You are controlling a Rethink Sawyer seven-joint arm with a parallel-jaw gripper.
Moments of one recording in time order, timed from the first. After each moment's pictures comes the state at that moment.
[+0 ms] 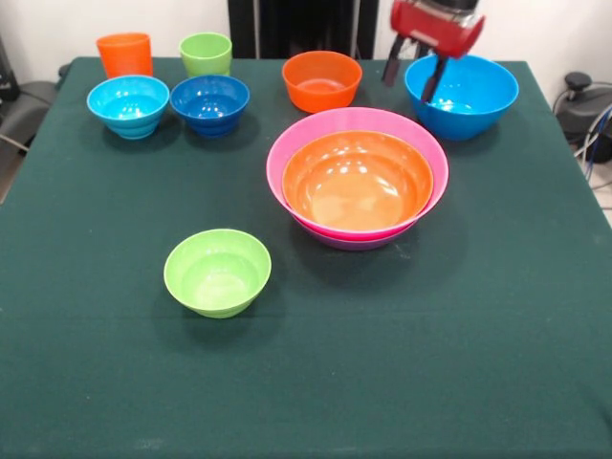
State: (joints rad) arm 0.08 -0.63 -0.12 1.85 -0.21 0.31 2.55
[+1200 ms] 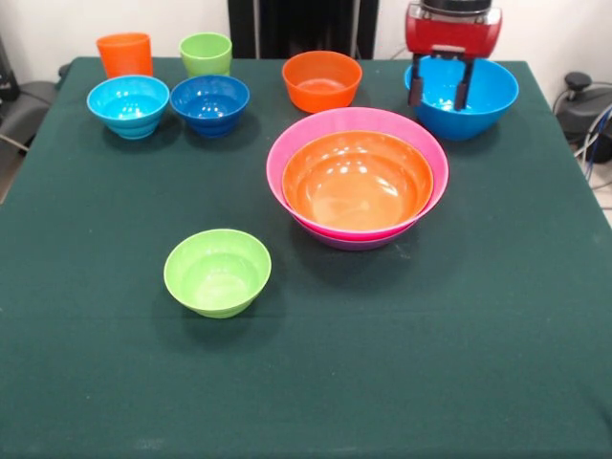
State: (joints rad) arm -0.16 -0.72 0.25 1.89 -0.58 0.31 2.55
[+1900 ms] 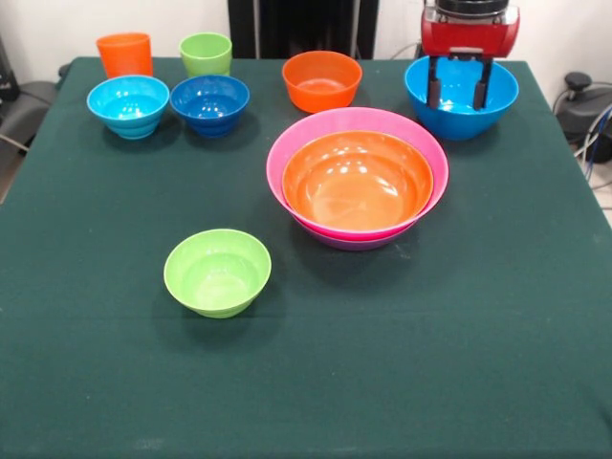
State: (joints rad) arm -0.24 -0.72 0.38 1.89 -0.61 0.37 2.55
